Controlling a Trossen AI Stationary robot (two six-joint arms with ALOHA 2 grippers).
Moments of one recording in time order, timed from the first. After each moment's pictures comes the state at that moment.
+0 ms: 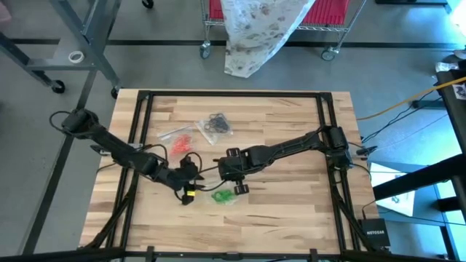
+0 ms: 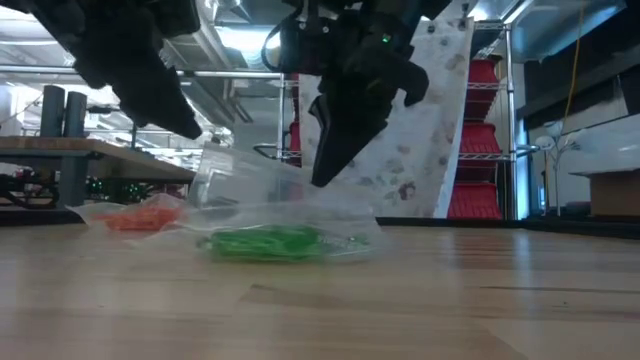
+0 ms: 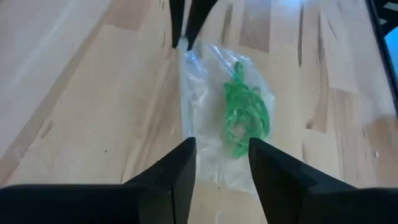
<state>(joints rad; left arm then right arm) -0.46 1.33 0.66 -0.09 -0.37 -0.58 0.17 2.05 1.56 -0.68 0.04 -0.07</state>
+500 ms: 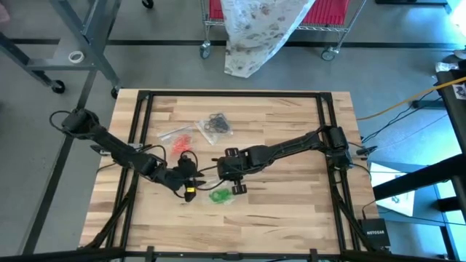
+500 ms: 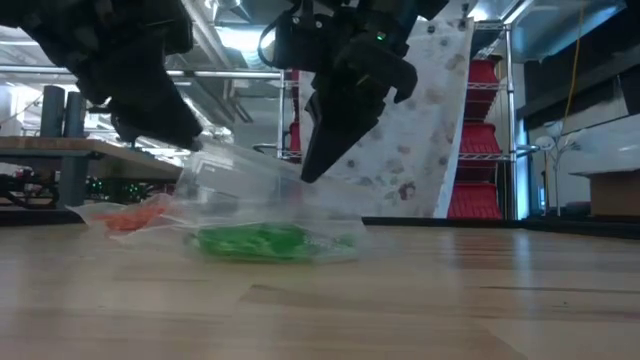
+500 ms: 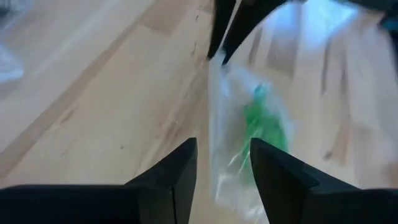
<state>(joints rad) -0.47 1.33 0.59 -0.02 -0.48 -0.72 0.17 2.05 1.56 -0.64 0.04 -0.06</state>
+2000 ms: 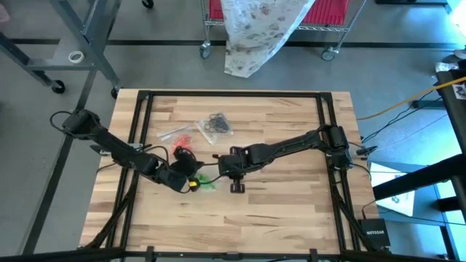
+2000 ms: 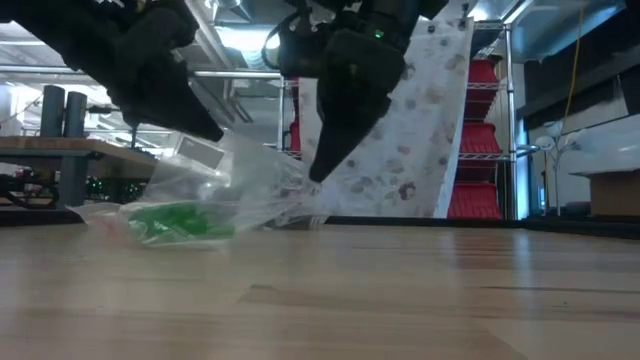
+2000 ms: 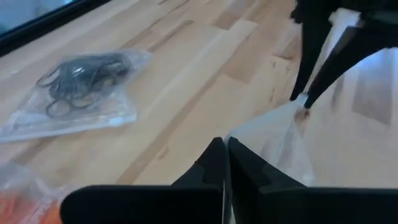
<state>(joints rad) -0.46 1.34 0.61 -0.09 -0.81 -0.71 0.17 2.04 1.56 -0.69 0.01 0.13</state>
